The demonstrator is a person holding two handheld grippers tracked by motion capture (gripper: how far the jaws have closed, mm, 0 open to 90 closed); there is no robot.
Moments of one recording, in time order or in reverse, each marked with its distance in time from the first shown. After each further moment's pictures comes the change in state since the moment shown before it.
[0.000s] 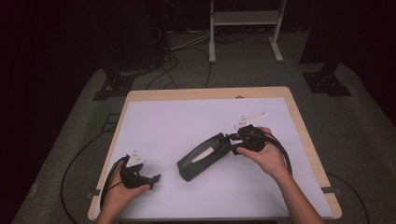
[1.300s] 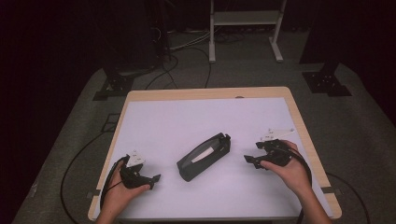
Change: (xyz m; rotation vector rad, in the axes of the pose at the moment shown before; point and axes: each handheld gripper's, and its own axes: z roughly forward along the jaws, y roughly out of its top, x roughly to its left) left arm 0.000 0.000 0.000 0.000 -0.002 -0.002; right arm -0.023 -0.079 -0.025 -0.018 -0.089 0.124
